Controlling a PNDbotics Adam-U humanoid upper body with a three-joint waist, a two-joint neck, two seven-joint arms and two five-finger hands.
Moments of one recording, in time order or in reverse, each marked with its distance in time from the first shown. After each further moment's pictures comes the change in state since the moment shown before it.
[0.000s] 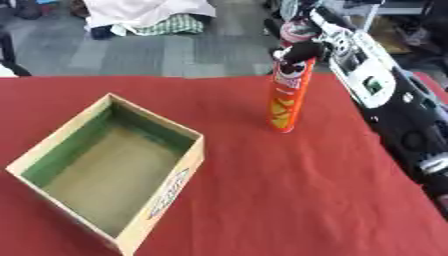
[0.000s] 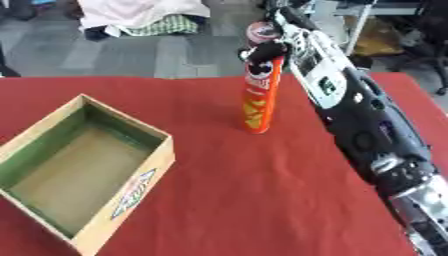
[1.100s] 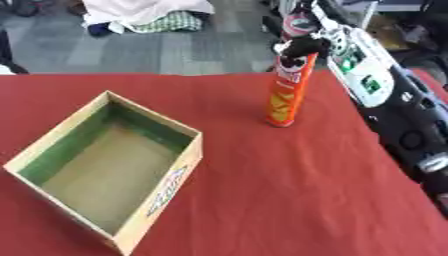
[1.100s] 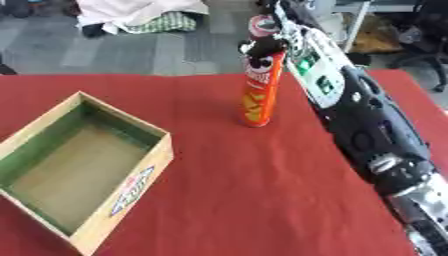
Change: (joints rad) left arm 0.000 0.000 0.003 0.000 0.000 0.001 0.000; right arm 0.007 0.000 -0.003 -0.066 -0.013 0.028 -0.132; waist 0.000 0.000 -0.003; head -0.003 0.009
